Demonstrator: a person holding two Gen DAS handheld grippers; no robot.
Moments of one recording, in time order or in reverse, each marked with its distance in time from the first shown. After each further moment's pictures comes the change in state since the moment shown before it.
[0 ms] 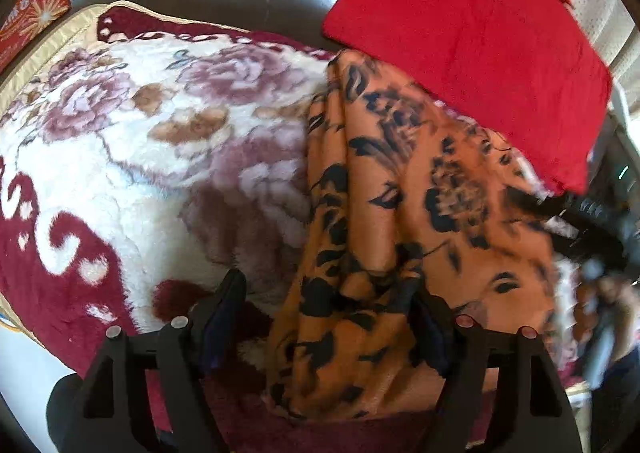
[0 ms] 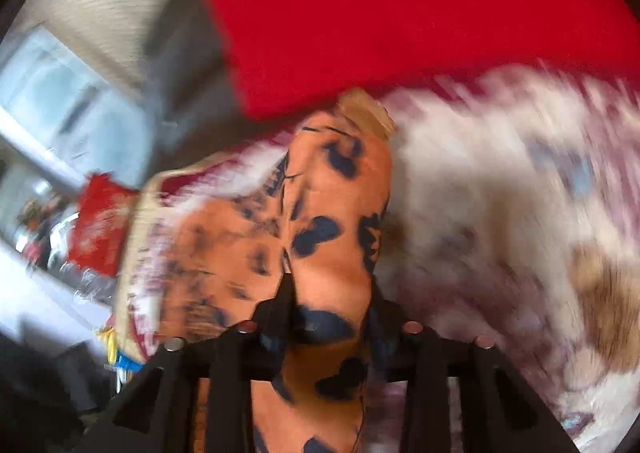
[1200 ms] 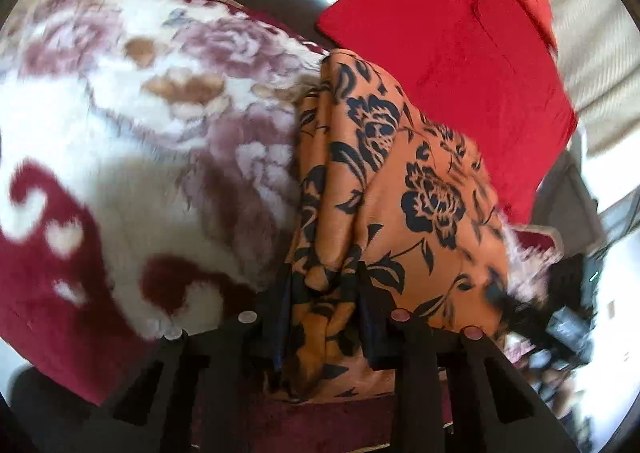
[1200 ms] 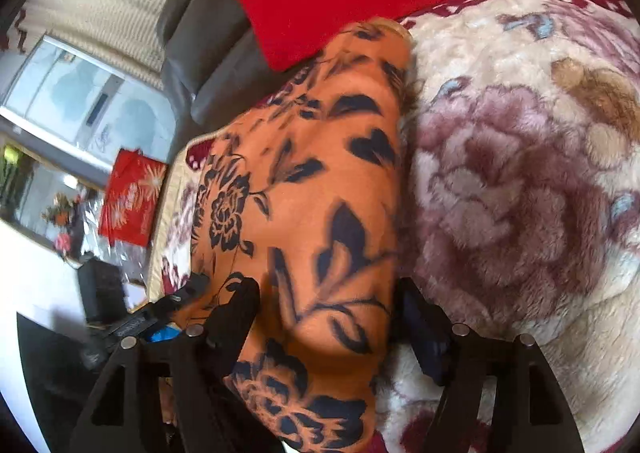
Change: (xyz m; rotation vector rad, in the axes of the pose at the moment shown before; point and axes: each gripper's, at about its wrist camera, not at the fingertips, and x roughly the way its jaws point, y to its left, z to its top) left arm 0.006 0.037 -0.005 -0.139 0.029 -0.242; right arm -0.022 0.014 -0.085 -0.106 0.069 0.065
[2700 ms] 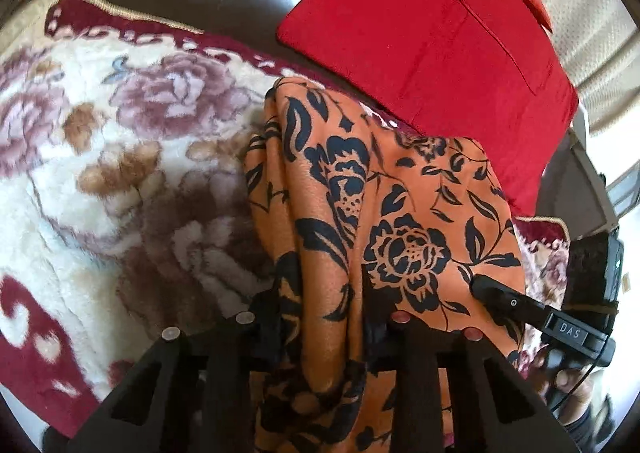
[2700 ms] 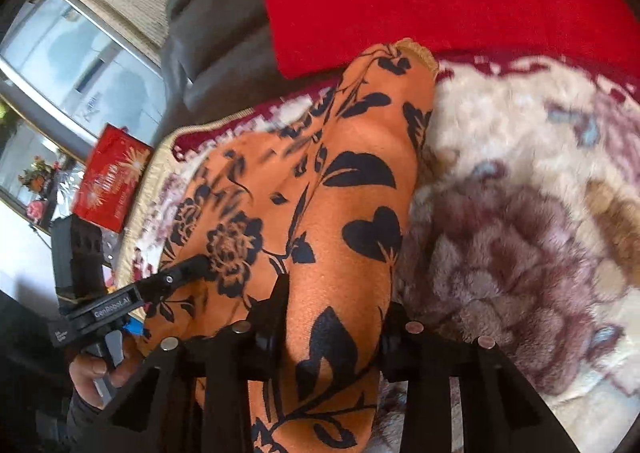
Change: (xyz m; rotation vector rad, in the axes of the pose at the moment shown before) left arm 0.022 -0.041 0.039 0.088 0.047 0.042; right arm -0.006 0.037 0.041 -0.083 -0.042 -0.093
